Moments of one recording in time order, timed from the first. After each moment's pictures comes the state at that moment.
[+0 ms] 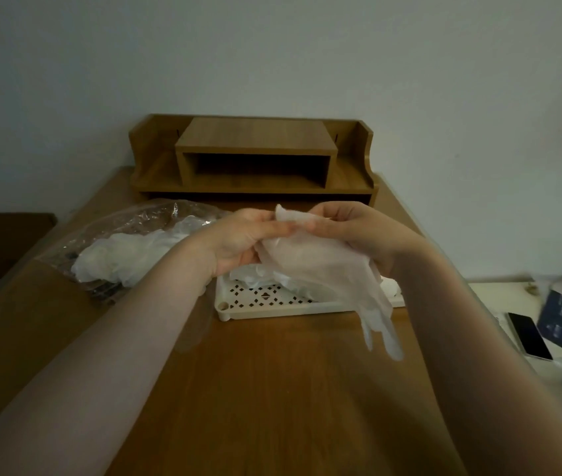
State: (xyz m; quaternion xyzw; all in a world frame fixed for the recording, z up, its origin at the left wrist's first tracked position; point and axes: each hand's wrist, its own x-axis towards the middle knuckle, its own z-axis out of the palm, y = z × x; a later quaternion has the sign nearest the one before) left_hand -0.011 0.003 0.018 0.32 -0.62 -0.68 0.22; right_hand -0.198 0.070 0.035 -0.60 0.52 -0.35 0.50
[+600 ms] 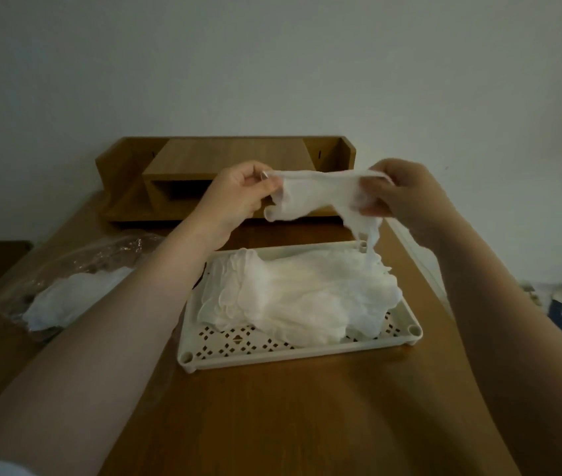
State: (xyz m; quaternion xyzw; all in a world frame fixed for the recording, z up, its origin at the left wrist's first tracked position) left_hand -0.075 -0.053 0.058 0.36 -0.69 -0.48 0.41; right_hand -0.291 0.029 0.066 -0.55 0.63 -0.51 0.21
